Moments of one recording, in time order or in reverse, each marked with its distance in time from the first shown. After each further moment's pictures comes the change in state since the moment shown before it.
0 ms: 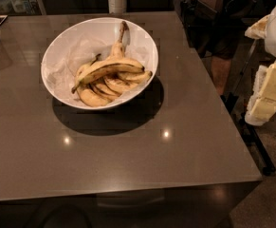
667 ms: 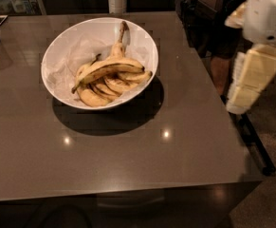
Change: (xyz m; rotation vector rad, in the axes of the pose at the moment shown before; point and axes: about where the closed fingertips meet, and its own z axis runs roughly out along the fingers) arm -0.036 -0.005 -0.006 -0.007 -0.006 -0.052
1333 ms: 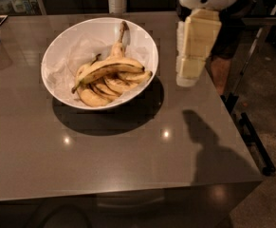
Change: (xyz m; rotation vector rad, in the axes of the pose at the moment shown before) arm -0.108 -0.013 -0.017 0.022 -0.031 -0.211
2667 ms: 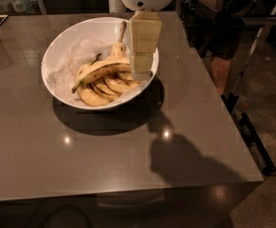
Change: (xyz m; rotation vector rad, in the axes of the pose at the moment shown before) arm -0.076 -0.024 0.029 0.036 -0.009 -0.119
